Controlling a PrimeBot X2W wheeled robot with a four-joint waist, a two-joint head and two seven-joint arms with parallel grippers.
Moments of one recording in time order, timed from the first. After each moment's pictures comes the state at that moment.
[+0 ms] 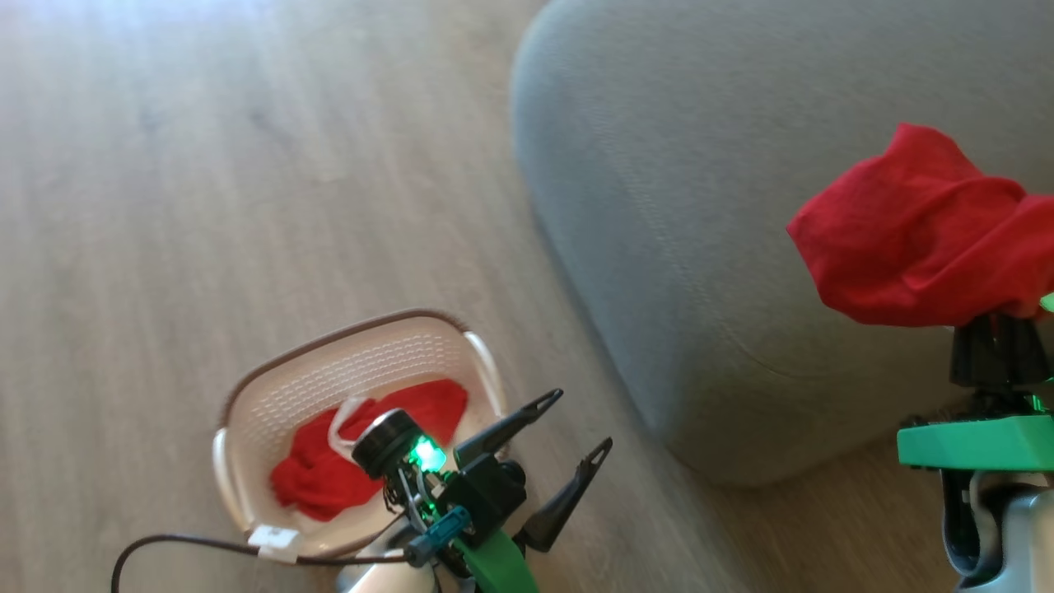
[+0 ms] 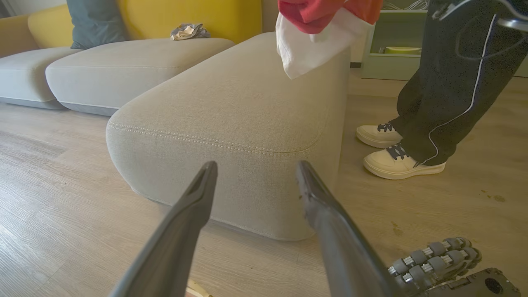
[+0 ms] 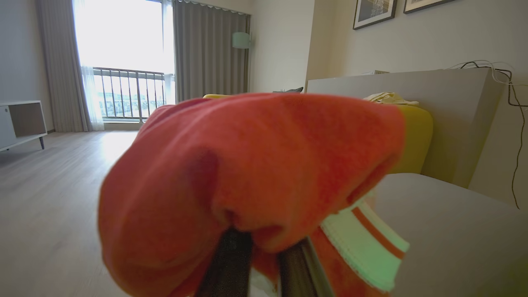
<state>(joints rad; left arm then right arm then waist) -0.18 0.12 -0.65 0.20 -0.05 -0.13 -0.26 -0.04 -0.05 -0.19 -0.11 0.06 0.12 -0.25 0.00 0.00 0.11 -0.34</state>
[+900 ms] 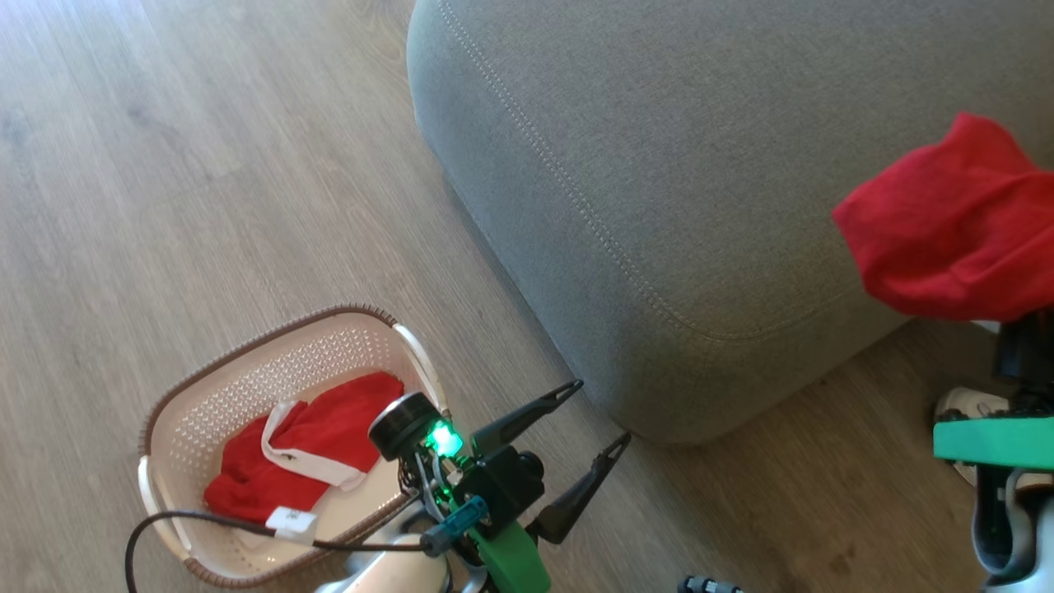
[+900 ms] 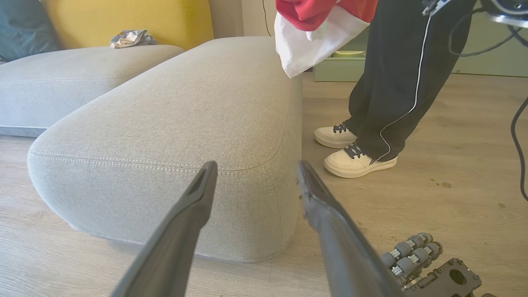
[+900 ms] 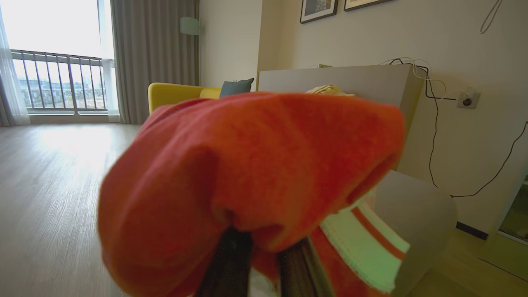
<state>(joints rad) -0.25 0.13 -0.71 0.21 -0.06 -0.13 -0.26 -0.04 -0.04 -0.26 -0.13 0.09 0.12 -0.25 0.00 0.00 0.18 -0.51</state>
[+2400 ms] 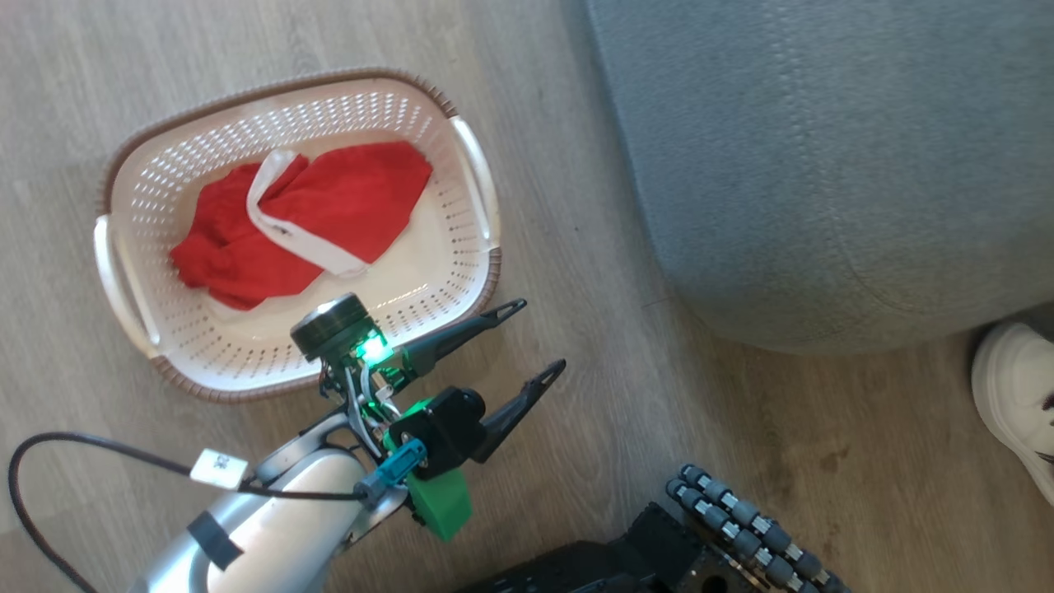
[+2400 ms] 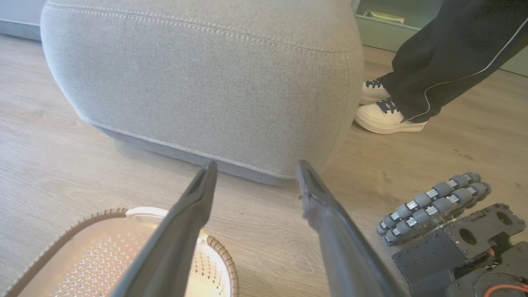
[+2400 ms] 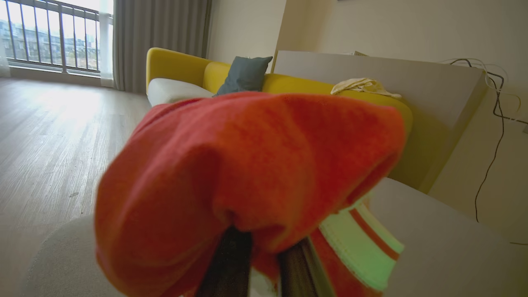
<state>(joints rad) -0.46 0.35 -0.80 0.13 -0.04 -0.13 -0.26 -0.90 -0.29 -0.42 0.46 0.12 0.13 -0.26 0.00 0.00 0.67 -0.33</state>
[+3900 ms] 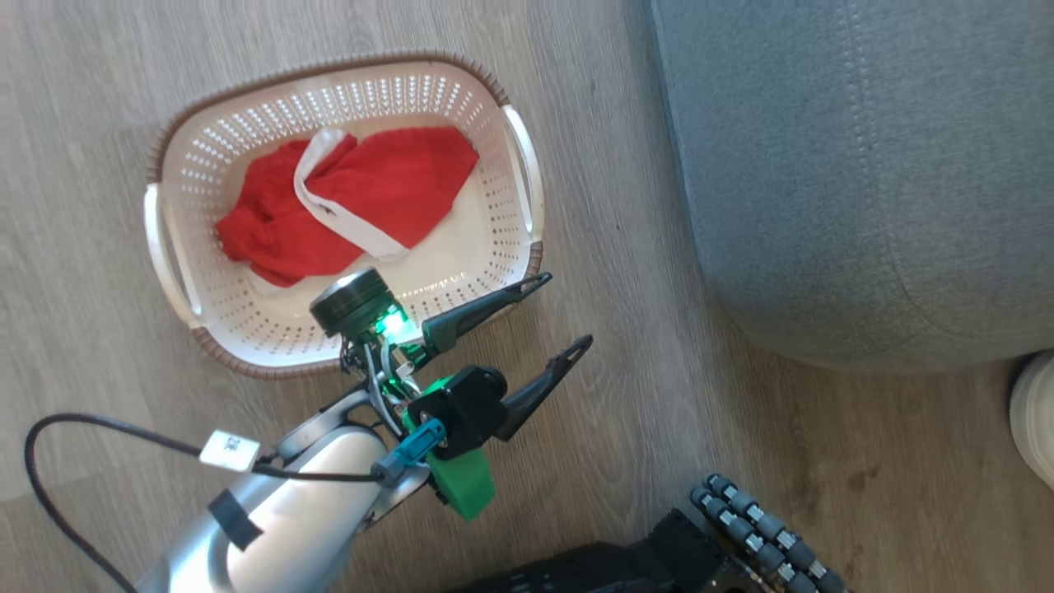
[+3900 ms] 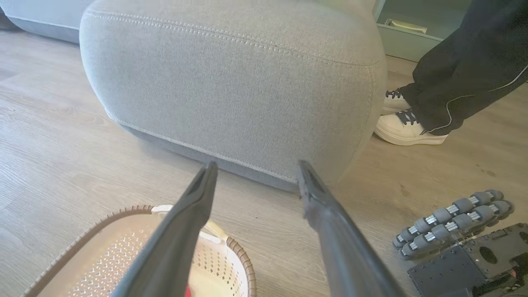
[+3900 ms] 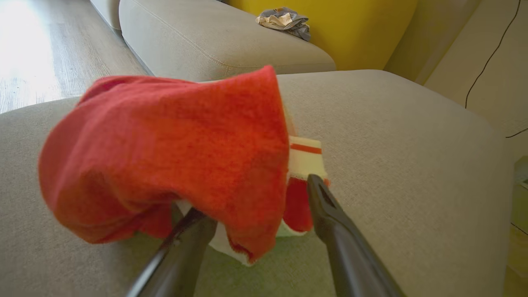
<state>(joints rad) -0.50 0.31 -0.78 0.12 -0.04 -0.13 -0.26 -0.98 -0.32 -0.61 0.92 -0.03 0.13 -0.26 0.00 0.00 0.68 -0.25</state>
